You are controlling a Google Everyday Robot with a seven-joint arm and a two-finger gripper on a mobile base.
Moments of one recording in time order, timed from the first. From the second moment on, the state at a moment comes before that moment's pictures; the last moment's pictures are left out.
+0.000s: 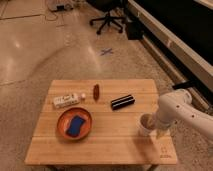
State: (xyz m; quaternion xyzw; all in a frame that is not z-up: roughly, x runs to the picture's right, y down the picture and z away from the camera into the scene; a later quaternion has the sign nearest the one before) arm 0.257 0.212 0.760 -0.32 -0.11 -0.18 0.92
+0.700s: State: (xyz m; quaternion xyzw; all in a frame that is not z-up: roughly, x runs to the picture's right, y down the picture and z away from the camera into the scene) arm 0.234 0.170 0.715 -0.27 -0.14 -0.20 0.93
